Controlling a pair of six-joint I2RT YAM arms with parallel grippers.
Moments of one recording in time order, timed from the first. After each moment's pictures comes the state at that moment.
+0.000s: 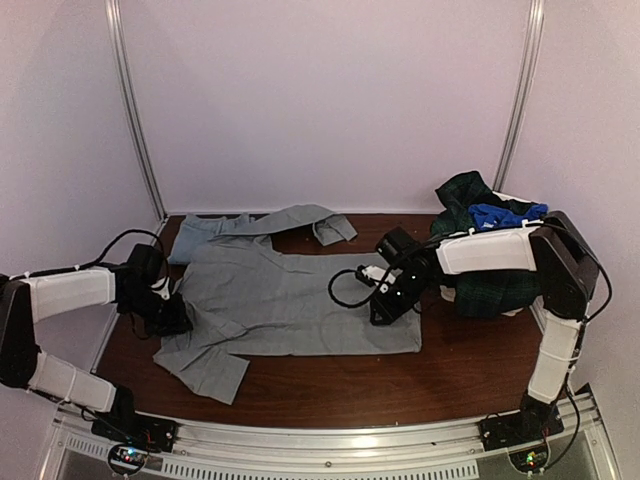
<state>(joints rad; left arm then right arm) -0.18 1.29 0.64 -0.57 0.21 -0.52 0.67 1.88 1.23 -0.56 -0.18 0.02</state>
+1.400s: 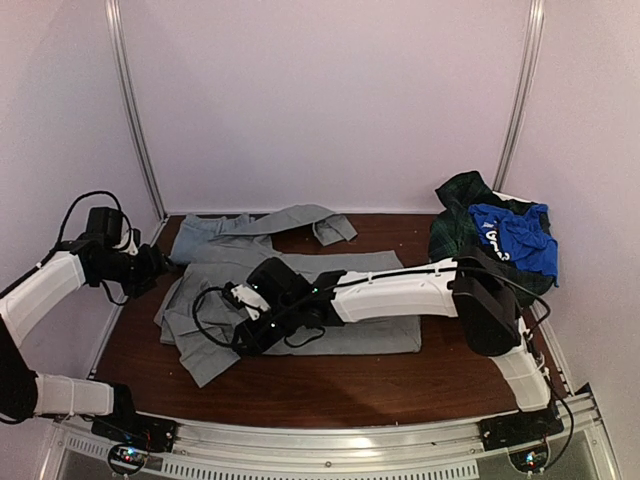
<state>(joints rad) 0.01 1.13 0.83 -0.58 0.27 -0.57 1.14 2.28 1.81 -0.28 -0.28 0.36</state>
